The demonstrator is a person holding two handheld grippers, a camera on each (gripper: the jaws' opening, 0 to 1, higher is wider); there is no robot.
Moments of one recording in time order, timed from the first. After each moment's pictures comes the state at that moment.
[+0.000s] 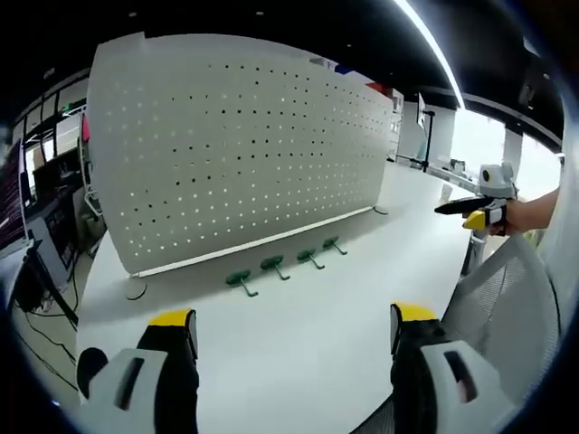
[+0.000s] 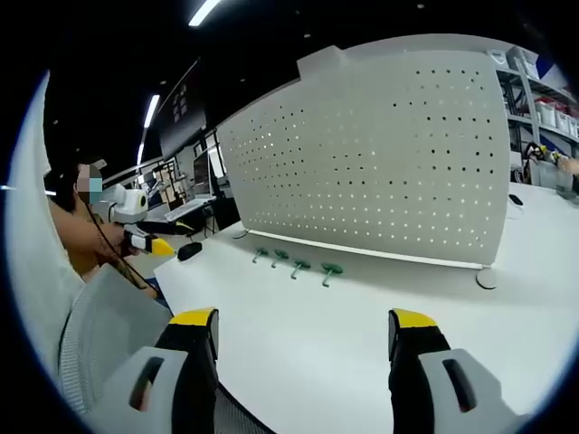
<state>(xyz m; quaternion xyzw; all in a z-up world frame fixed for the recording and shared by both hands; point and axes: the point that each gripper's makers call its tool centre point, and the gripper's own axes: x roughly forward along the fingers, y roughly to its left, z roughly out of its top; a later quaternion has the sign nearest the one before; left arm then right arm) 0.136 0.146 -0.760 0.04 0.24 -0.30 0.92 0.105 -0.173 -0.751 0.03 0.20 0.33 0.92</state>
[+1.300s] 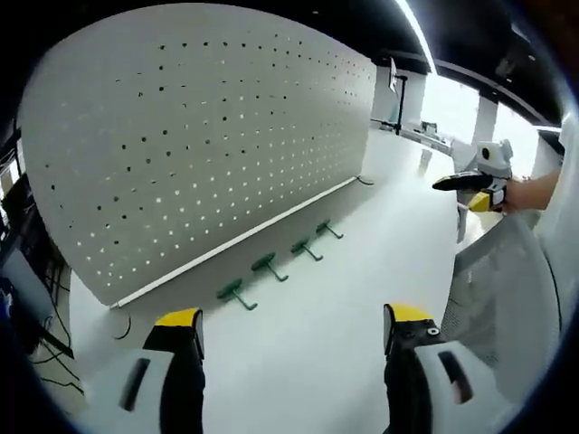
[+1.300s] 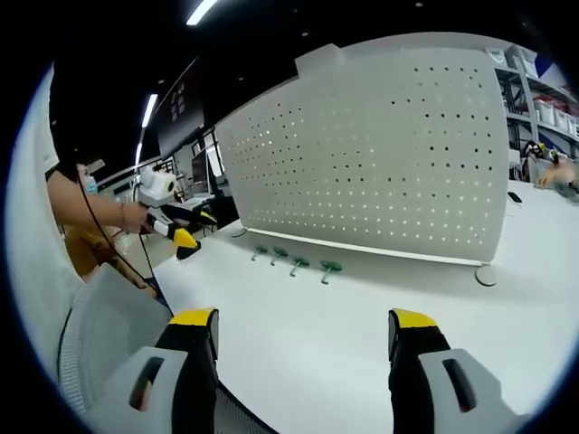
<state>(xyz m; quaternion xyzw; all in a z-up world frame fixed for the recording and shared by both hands) 0.184 0.128 -0.774 0.11 0.31 -0.38 0.87 0.104 -0.173 -0.754 0.03 0.21 0.33 0.92</state>
